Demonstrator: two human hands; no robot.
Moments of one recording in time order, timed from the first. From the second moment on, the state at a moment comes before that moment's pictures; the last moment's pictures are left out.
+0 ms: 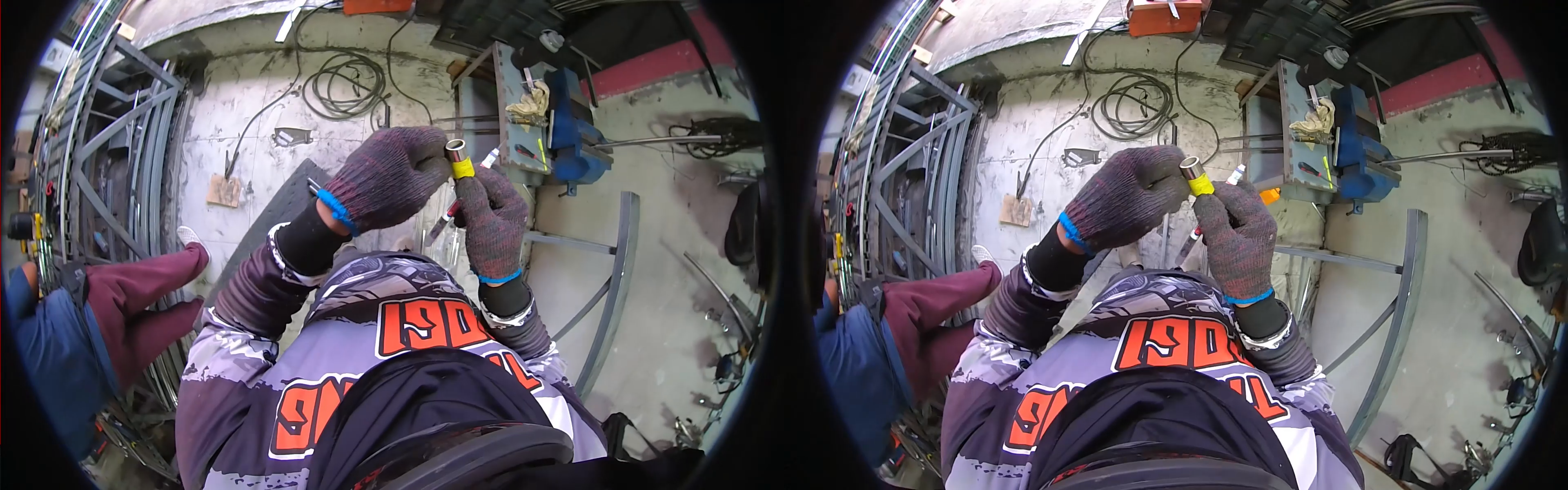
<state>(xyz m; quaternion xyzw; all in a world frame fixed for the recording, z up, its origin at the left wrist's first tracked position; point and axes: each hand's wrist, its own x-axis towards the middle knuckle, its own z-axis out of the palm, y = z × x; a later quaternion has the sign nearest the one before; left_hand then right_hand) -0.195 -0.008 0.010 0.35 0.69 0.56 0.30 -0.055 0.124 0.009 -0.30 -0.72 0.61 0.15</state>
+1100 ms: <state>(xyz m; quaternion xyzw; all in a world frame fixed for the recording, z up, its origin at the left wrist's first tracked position) -0.203 0.005 -0.018 0.49 0.71 0.48 0.17 -0.052 0.140 -0.008 -0.27 -0.77 0.56 0.12</state>
